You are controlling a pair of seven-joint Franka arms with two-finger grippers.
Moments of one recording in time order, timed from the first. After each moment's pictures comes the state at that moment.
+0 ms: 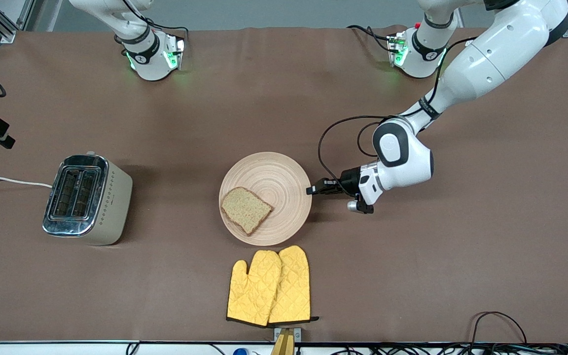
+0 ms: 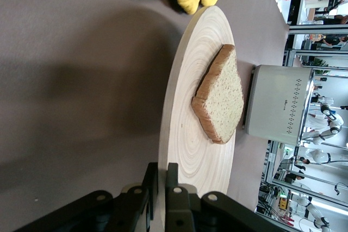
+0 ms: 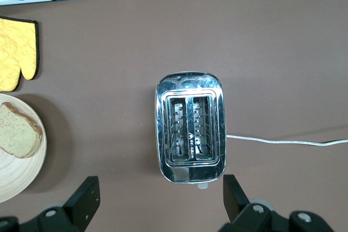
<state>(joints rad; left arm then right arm) 0.22 0.81 -0.84 -1.90 -1.03 2.73 0.49 -0.01 0.01 -0.07 -1.49 0.01 1.64 0.01</state>
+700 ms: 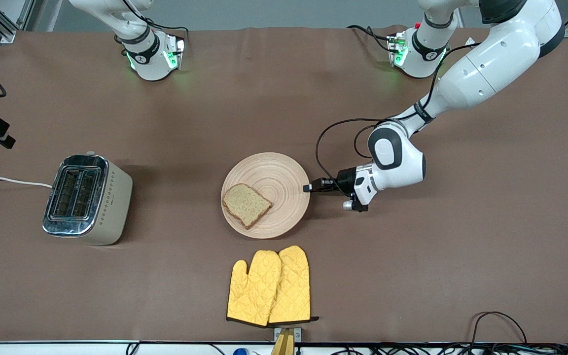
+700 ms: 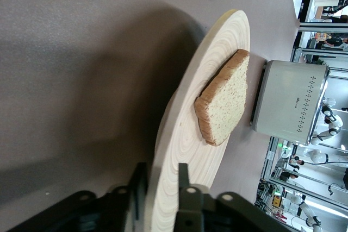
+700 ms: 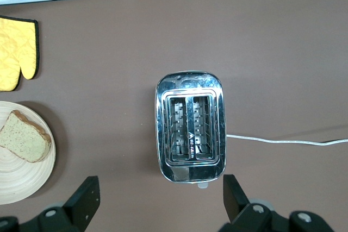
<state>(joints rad) 0.21 0.87 -0.84 -1.90 -1.03 2.75 0.49 -0.01 0.01 -0.07 -1.49 0.01 1.63 0.01</state>
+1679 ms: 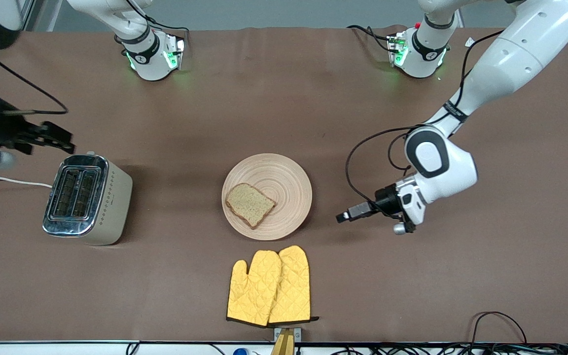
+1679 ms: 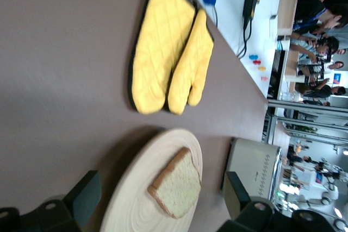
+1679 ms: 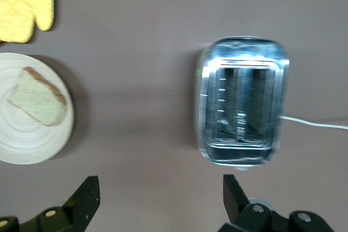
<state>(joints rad) 0.36 0.72 -0.83 -1.82 -0.99 2.75 0.35 0.15 0.12 -0.05 -1.49 0.04 1.59 0.11</state>
